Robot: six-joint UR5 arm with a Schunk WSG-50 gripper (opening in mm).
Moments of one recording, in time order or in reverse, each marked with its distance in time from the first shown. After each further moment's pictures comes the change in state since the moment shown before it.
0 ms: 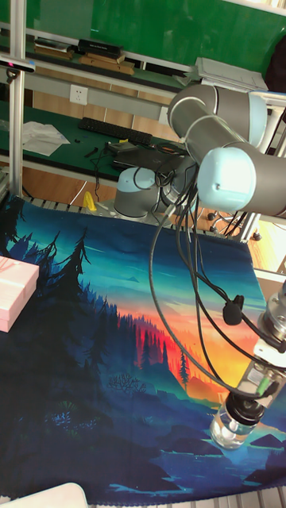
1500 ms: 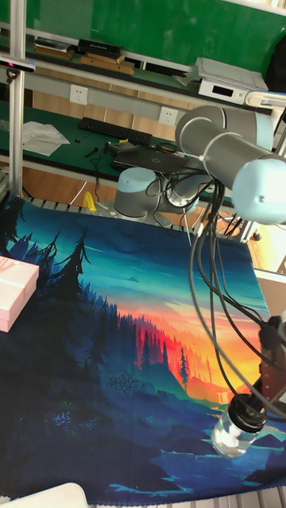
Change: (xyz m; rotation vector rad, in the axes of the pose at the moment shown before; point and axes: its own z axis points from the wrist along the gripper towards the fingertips) arm -0.014 -0.012 -0.007 0.047 0.125 -0.345
